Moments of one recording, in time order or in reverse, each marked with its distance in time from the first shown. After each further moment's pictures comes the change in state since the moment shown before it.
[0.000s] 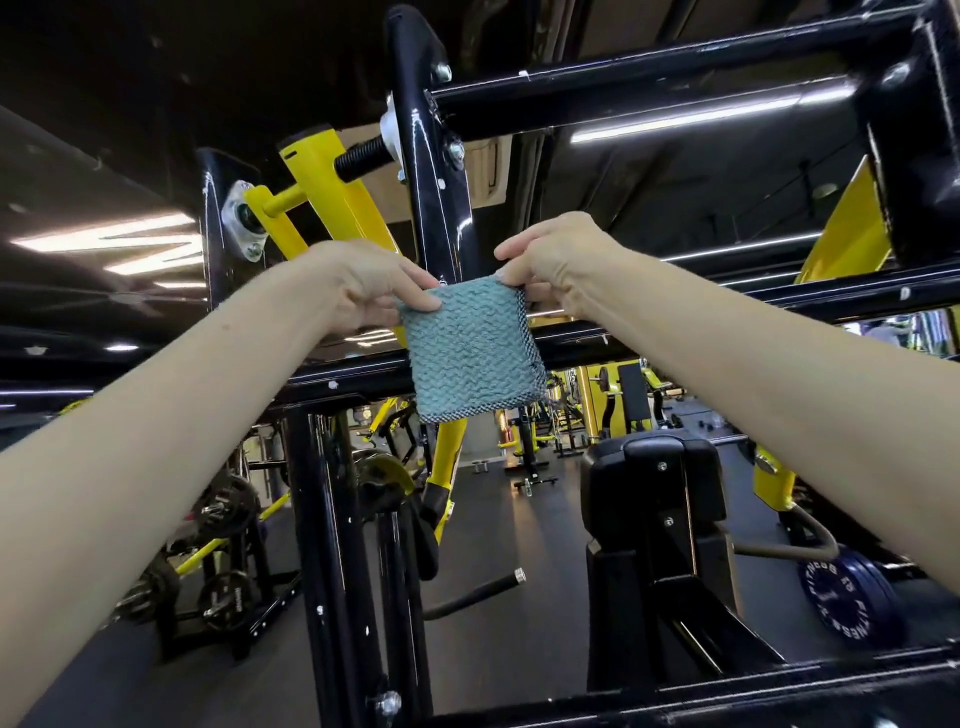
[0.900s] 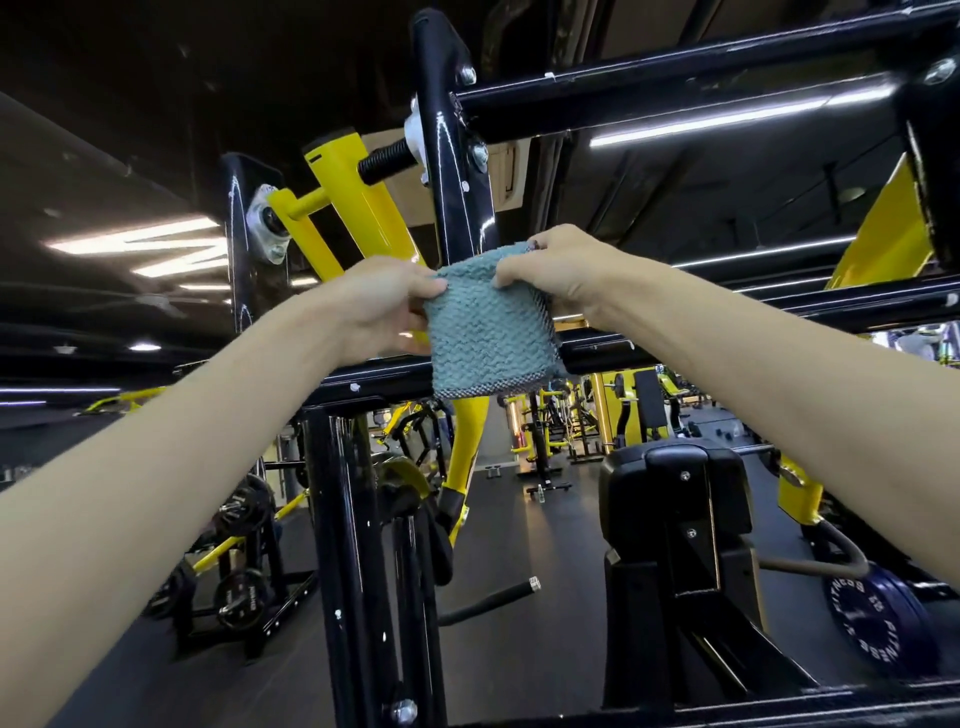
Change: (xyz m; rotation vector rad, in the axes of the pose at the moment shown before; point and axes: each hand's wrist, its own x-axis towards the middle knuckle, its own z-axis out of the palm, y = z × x) left_hand 0.002 -0.025 -0.003 -0.129 -0.096 0.130; right_hand 0.009 0.008 0.016 -0.231 -0.129 -0.071
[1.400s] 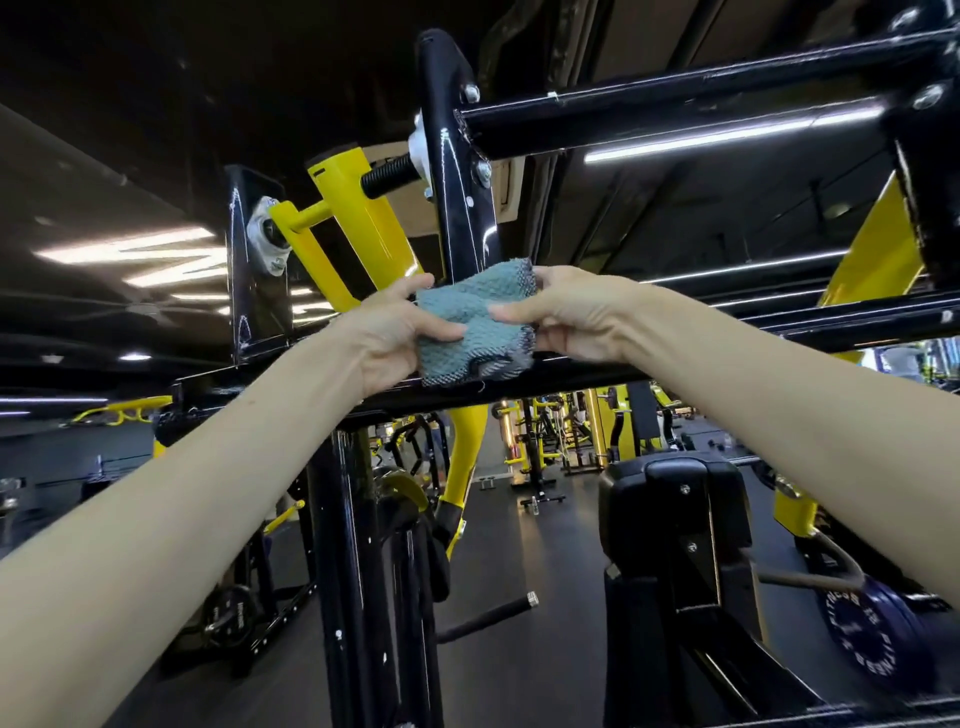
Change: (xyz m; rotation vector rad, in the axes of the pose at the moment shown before) left_hand 0.001 -0.013 0.004 -0.374 0.034 -0.027; right_hand 0.000 0.013 0.002 0.484 -0.298 0.109
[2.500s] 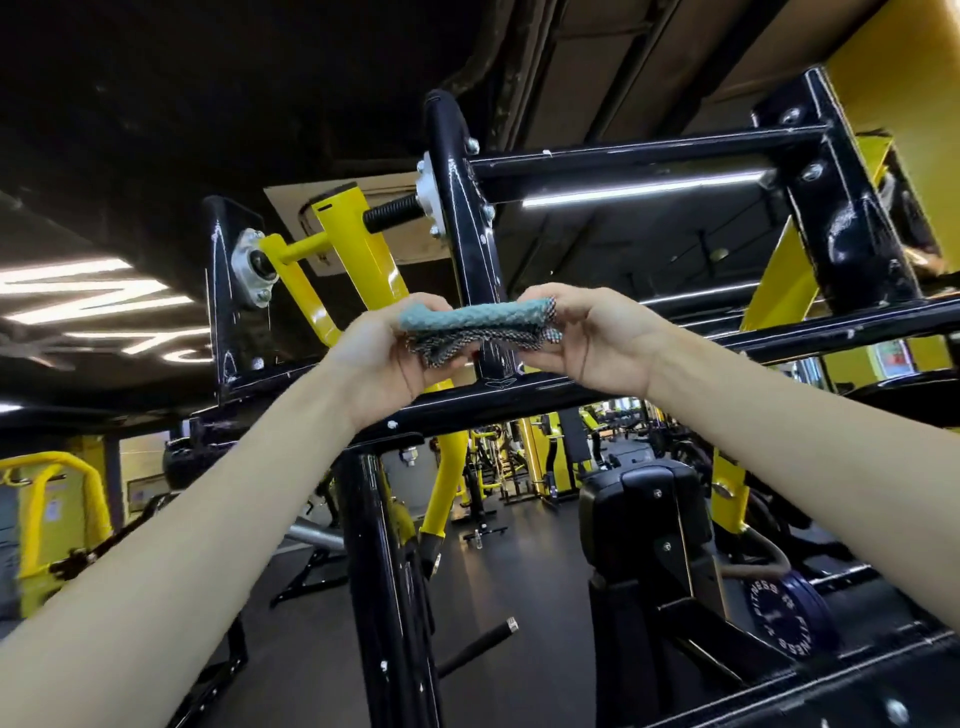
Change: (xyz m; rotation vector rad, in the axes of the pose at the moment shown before) left_hand -0.027 0.010 -0.061 -0.245 -0.372 0.109; right_hand -0.034 -0.003 0.051 0.232 0.045 -0.137
